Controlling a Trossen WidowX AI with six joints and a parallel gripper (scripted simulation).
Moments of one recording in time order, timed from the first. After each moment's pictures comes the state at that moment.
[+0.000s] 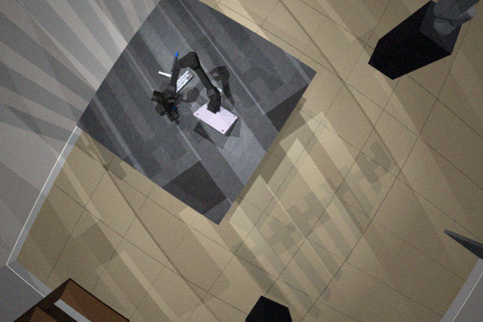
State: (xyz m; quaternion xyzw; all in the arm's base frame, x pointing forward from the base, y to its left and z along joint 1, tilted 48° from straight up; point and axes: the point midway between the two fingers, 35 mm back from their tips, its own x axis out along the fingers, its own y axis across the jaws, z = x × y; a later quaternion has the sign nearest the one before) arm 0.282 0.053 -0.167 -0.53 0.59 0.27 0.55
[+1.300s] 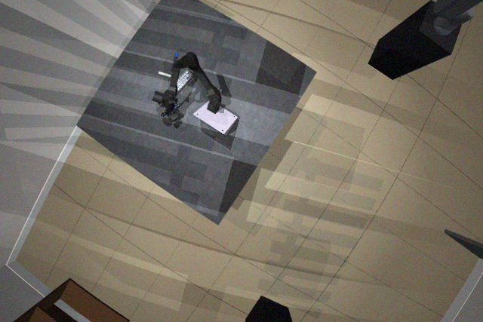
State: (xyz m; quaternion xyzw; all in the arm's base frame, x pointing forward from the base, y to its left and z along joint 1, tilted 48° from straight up) arm 0.280 0.041 -0.177 -0.53 0.60 0.27 0.54
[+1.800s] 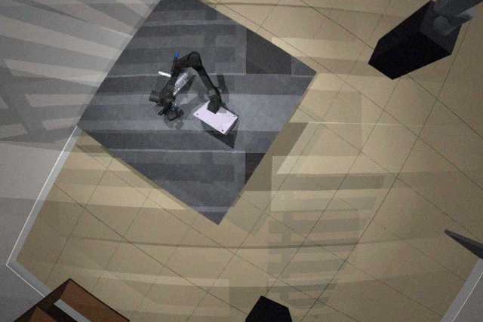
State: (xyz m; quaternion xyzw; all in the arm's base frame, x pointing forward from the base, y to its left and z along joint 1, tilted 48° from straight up) arm 0.282 0.076 -0.147 -0.53 0.59 0.27 0.54
